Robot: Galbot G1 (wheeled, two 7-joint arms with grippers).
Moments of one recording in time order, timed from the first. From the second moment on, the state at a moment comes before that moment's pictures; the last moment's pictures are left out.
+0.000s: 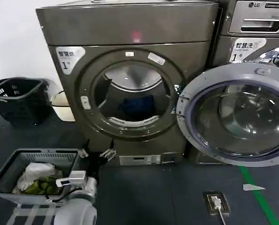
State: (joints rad) left arm 1.27 -1.55 -0.41 -2.20 0.04 0.47 -0.07; right arm -1.86 0.71 2.57 1.64 0.85 -0.36 0.09
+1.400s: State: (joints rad) left arm 1.27 -1.54 -0.43 -2.21 0.02 0.47 -0.07; right arm -1.86 0.72 2.57 1.65 0.87 -0.28 0.05
